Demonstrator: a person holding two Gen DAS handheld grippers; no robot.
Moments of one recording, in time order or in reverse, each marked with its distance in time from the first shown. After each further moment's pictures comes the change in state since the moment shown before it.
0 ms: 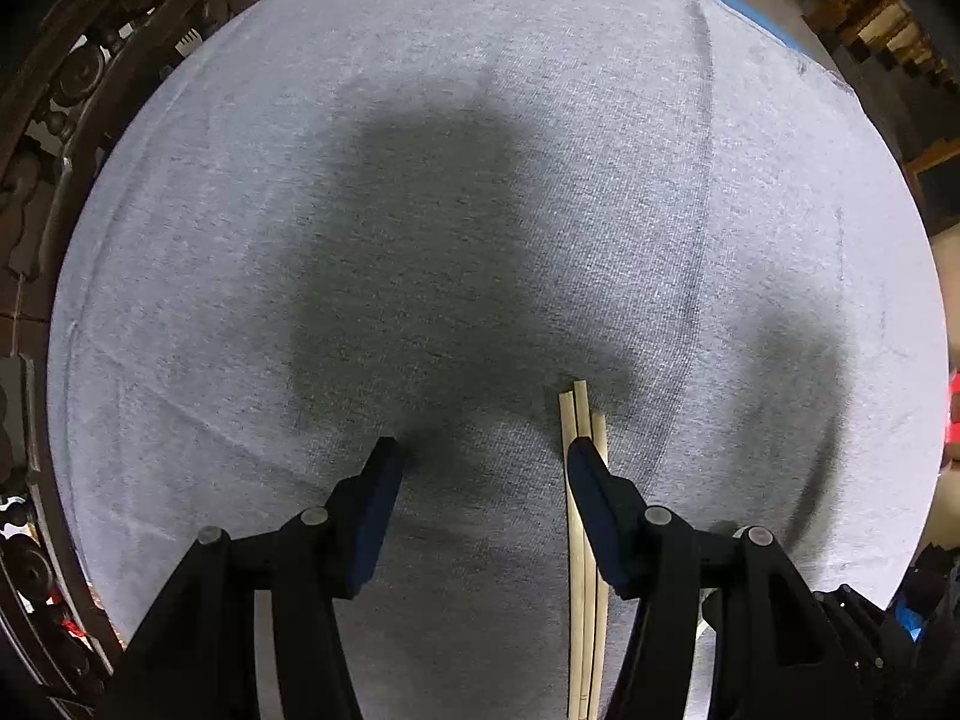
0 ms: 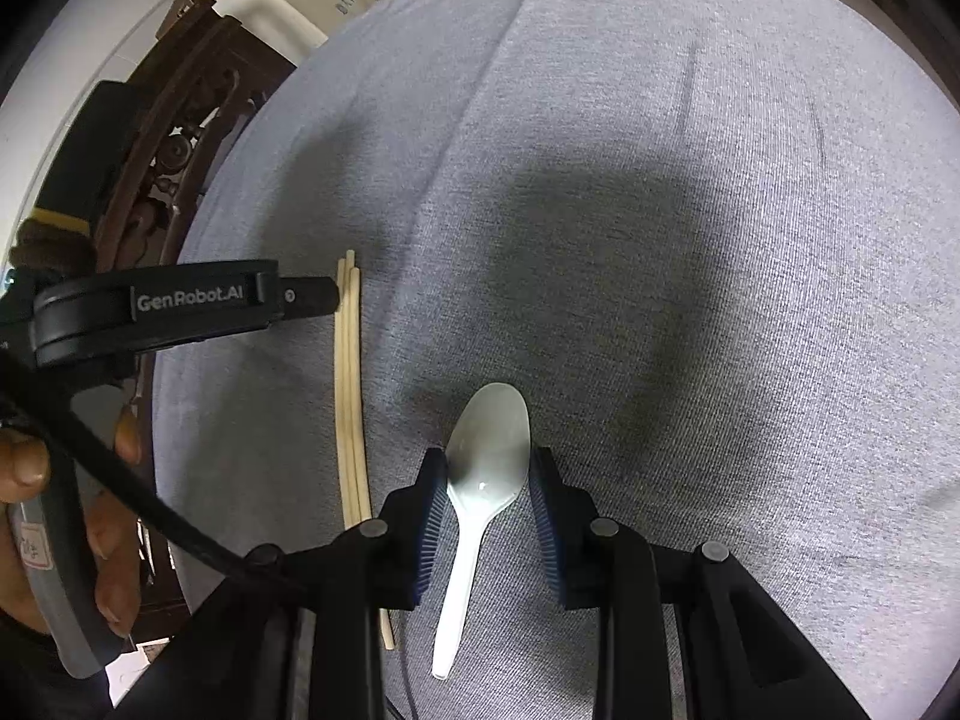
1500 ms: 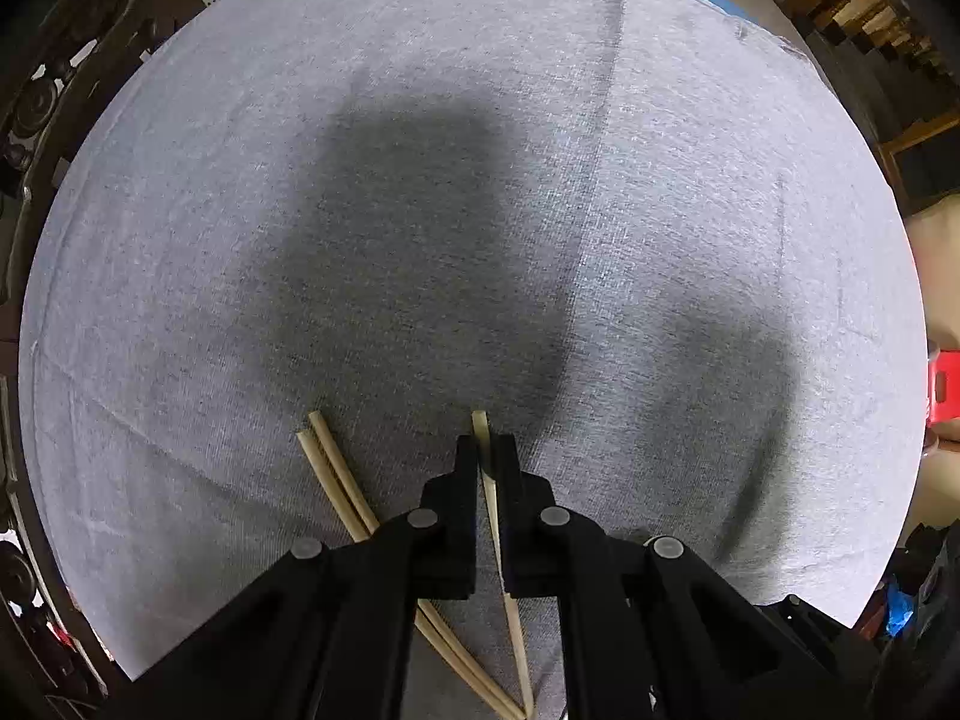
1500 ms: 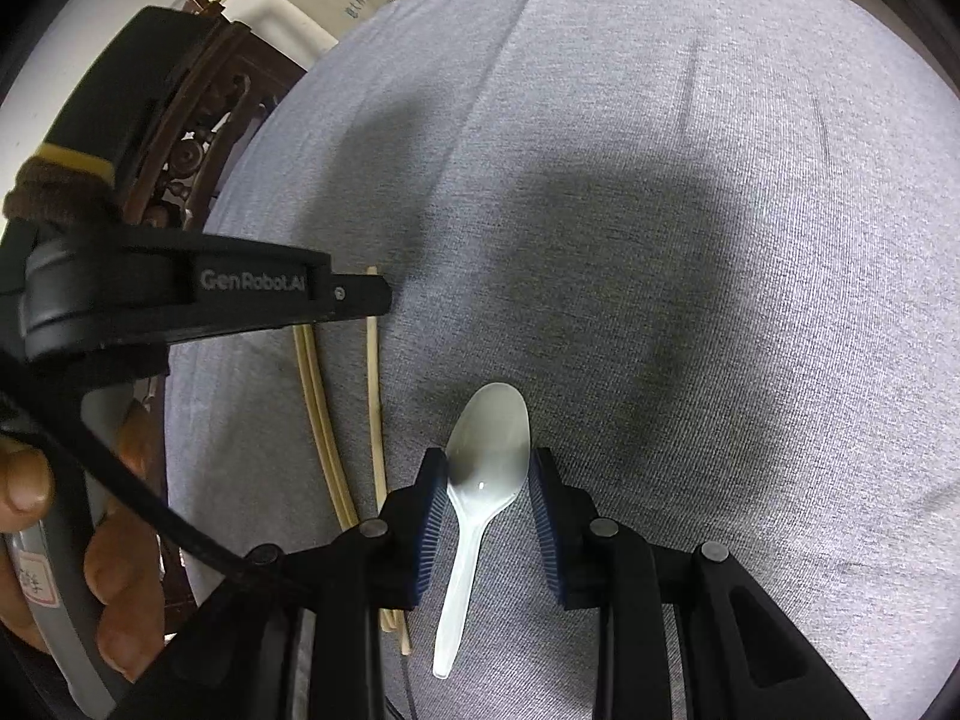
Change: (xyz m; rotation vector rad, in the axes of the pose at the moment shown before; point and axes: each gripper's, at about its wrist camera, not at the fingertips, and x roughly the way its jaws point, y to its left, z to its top) left arm 0.025 -0.087 0.000 0.051 0.011 -0.042; right arm -0.002 -0.012 -0.003 0.000 -0.012 0.037
